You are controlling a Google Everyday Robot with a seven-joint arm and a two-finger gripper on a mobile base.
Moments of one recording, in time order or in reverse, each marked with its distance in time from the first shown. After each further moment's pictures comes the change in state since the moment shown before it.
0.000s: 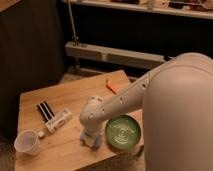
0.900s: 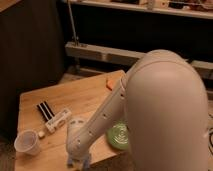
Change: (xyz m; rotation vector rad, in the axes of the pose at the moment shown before) arm -0.019 0.104 0.029 -0.058 -0.007 -0.203
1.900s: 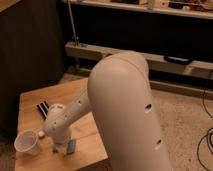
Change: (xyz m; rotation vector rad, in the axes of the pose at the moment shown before) arm -0.094 -0.060 0.006 0.036 0.024 -0.062
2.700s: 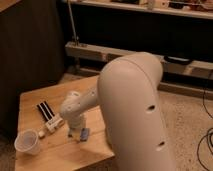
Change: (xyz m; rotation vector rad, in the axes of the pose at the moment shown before) arm 0.072 -0.077 -0.003 0.028 0.060 0.211
